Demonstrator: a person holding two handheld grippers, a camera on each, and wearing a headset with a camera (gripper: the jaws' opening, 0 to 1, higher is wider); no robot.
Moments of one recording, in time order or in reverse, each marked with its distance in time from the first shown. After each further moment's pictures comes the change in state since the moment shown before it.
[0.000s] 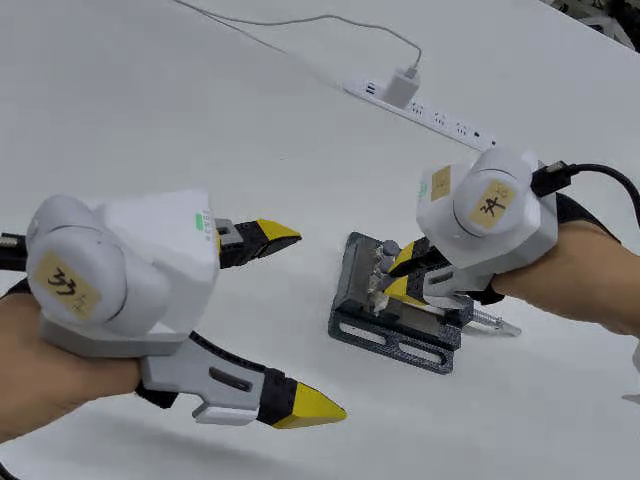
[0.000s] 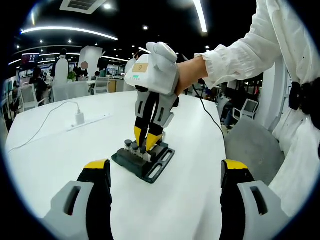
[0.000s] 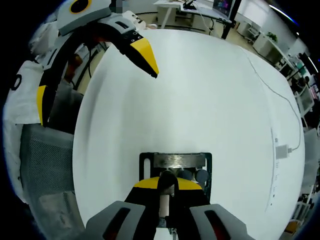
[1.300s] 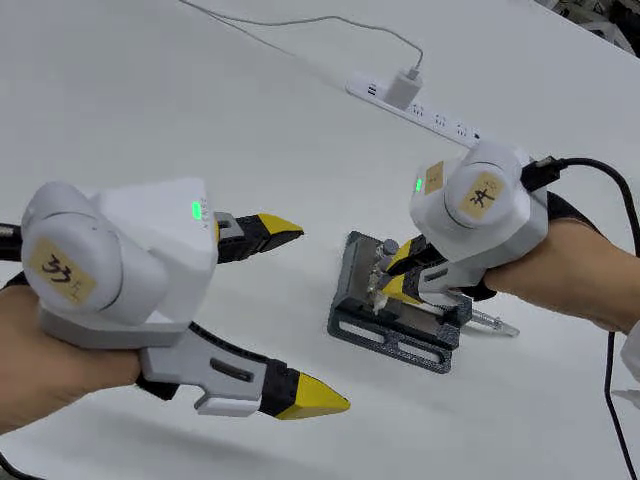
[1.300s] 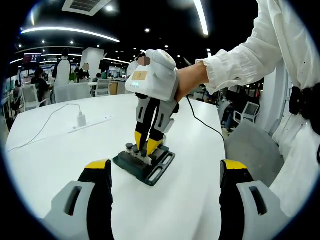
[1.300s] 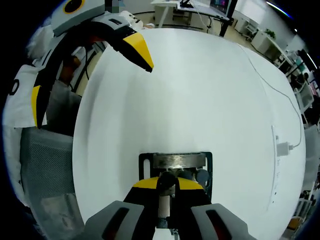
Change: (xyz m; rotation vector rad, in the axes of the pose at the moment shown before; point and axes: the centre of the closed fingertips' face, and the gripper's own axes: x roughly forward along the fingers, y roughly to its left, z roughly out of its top) left arm -0.004 -0.001 0.008 -0.010 -0.025 0.011; right arm 0.003 0.000 -0.002 0.025 -0.001 -0.002
